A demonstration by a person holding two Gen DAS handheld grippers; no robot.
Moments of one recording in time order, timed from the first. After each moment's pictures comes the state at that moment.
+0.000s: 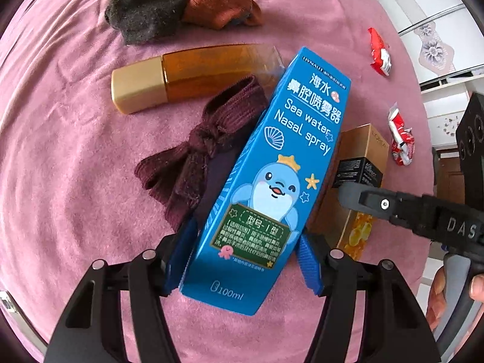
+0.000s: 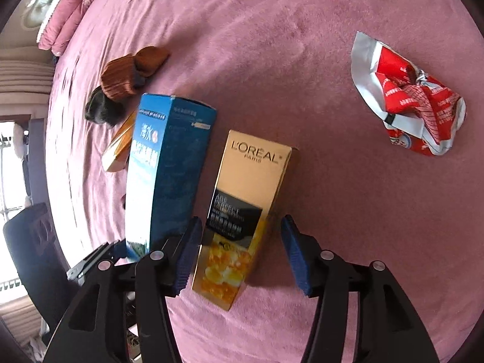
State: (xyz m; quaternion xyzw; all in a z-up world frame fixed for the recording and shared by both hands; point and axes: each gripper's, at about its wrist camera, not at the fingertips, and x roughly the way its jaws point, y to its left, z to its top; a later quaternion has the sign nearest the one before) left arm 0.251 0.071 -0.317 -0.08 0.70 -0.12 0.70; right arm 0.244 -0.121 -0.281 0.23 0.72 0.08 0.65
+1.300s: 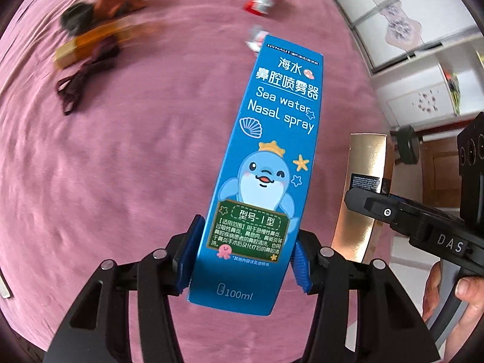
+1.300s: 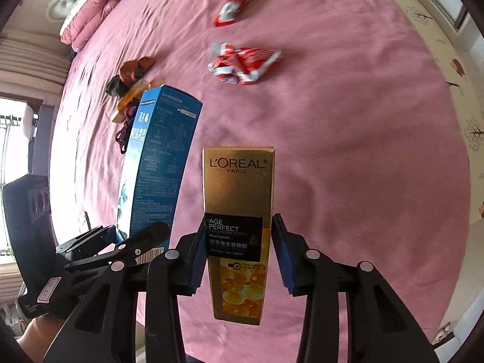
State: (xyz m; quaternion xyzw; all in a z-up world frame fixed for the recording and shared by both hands) left arm 0.132 -0.078 -0.245 -0.08 0.68 -0.17 0.71; right arm 0.098 -0.260 -0.197 0.20 0.68 0.09 0.70
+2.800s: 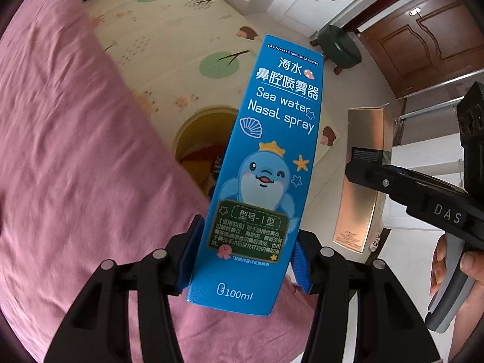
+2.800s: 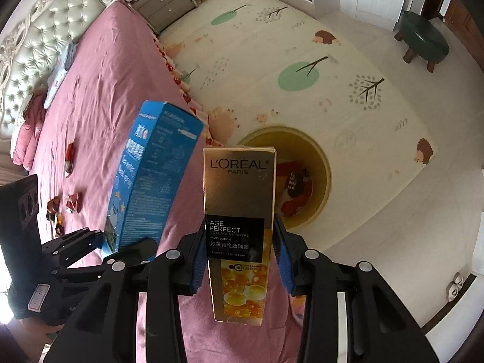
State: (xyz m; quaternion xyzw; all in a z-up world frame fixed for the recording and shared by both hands) left arm 0.117 -0.519 -0.245 0.11 0.66 -0.37 0.64; right arm 0.004 -0.667 -0.196 0.30 0.60 -0.11 0.73
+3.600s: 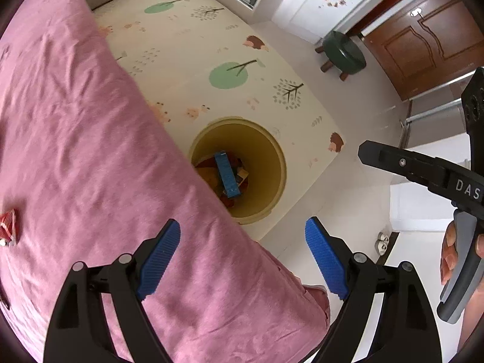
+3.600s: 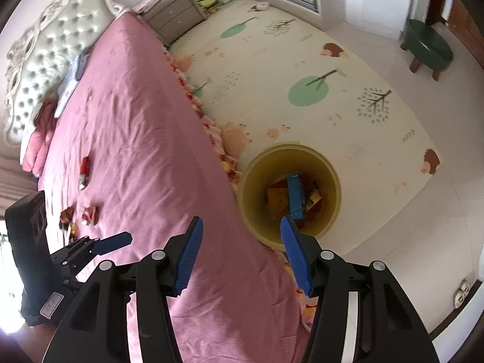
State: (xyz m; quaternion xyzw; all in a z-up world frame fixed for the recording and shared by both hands) left arm 0.121 -0.490 -0.217 0.12 0.65 -0.36 0.67; right arm 0.021 -0.664 -0.168 0.31 0.58 -0.09 0.75
